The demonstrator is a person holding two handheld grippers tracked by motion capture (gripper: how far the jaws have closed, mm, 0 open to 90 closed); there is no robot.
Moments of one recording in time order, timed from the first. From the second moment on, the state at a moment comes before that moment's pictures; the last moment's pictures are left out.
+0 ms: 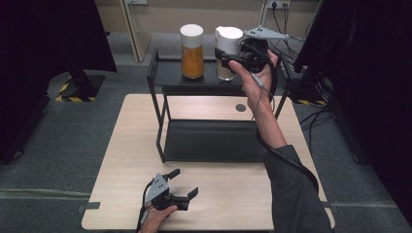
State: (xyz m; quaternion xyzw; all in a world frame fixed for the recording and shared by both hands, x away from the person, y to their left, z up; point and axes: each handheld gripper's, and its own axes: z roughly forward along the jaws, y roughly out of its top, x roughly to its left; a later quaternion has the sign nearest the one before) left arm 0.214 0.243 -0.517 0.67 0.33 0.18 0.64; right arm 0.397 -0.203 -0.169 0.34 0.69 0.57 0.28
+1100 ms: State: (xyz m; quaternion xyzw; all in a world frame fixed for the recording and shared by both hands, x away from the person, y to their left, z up) left arm 0.213 0.242 -0.517 0.67 0.33 0.17 0.64; right arm 0.401 -0.195 -0.183 0.35 0.69 0.55 0.31
